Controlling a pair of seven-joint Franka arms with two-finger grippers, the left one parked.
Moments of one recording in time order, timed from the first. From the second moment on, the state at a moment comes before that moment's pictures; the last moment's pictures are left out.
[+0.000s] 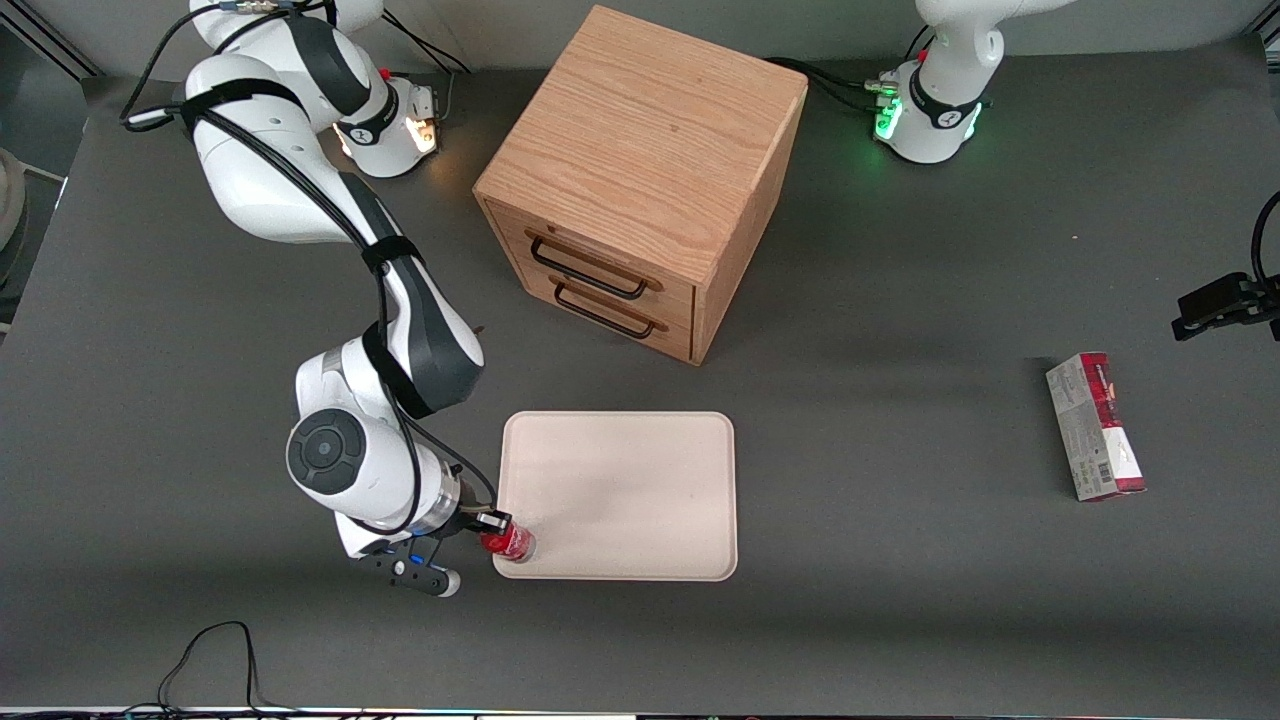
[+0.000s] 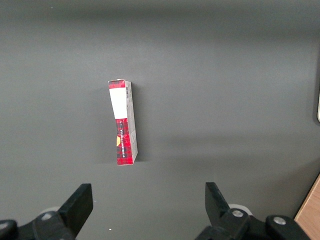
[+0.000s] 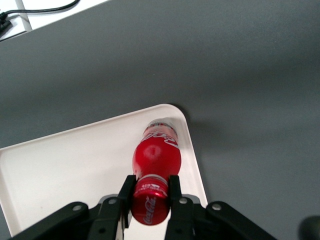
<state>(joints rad) 0.28 0.95 0.14 -0.89 -0.06 1.93 0.68</state>
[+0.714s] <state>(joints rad) 0.28 0.95 0.14 -0.88 -0.08 1.94 0.68</state>
